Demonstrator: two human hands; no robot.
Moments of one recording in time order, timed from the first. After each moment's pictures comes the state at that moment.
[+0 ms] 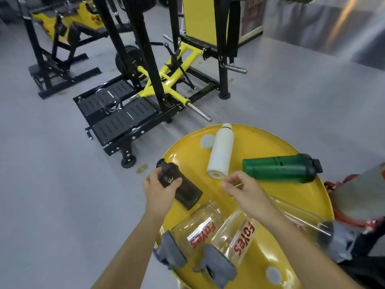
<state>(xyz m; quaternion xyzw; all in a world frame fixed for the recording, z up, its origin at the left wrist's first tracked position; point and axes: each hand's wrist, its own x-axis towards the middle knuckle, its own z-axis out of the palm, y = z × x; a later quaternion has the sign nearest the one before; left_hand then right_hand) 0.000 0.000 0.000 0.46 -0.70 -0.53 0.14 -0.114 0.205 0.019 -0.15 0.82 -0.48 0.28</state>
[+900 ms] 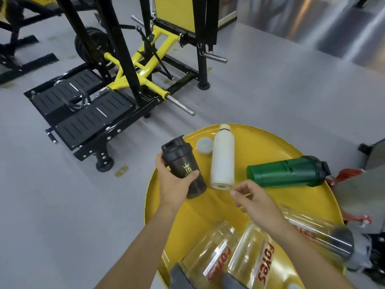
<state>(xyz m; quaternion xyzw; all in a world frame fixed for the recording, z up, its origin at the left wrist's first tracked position) -0.087 -0.046 -0.039 0.34 -0.65 -0.66 0.15 -0.127 0.170 -0.004 -0.03 0.83 -0.48 0.28</state>
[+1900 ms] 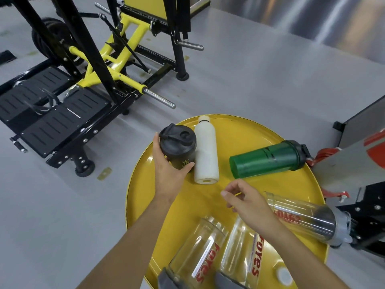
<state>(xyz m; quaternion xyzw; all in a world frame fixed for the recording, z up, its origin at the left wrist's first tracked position) -0.126 -0.032 -0.061 0.22 -0.75 -0.60 0.17 -0.117 0.189 -0.016 0.01 0.82 -0.50 0.28</state>
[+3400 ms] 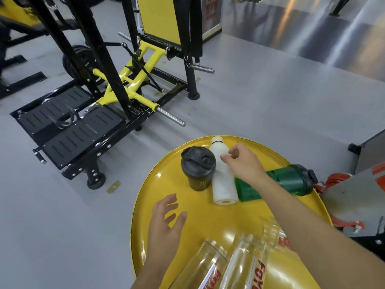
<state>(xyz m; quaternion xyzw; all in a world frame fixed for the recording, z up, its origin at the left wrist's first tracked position) -0.035 -0.014 -0.045 0.29 -0.76 -0.57 0.11 -0.261 0.141 -0.005 -0.05 0.90 -0.39 0.18</state>
